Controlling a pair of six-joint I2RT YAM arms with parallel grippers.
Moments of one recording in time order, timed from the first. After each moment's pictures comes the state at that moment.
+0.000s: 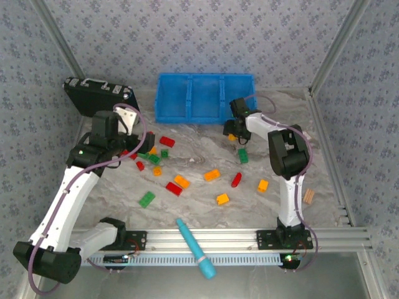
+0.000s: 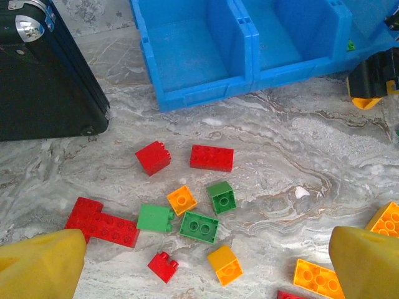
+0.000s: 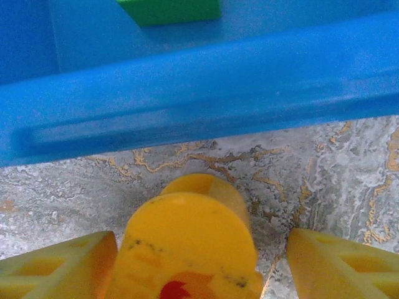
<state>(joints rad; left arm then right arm) -0.30 1.02 1.15 -0.79 0.04 -0.02 0.33 2.12 1.54 -0.55 0.08 0.48</state>
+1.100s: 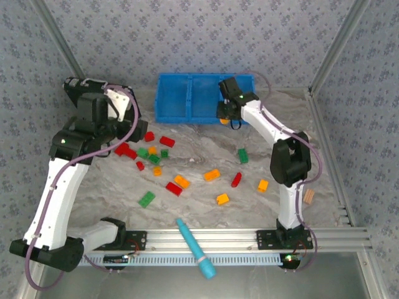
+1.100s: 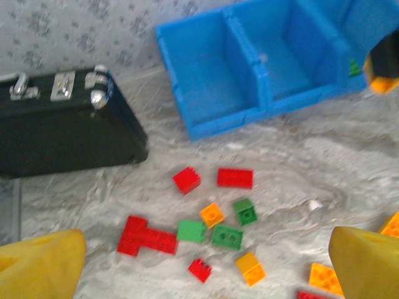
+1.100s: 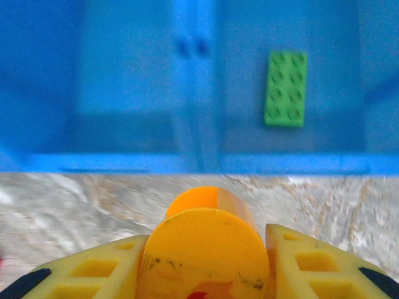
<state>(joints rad) -0.31 1.11 1.50 -1.03 -0.05 0.08 0.45 2.02 1.86 -0.79 0.15 0.42</state>
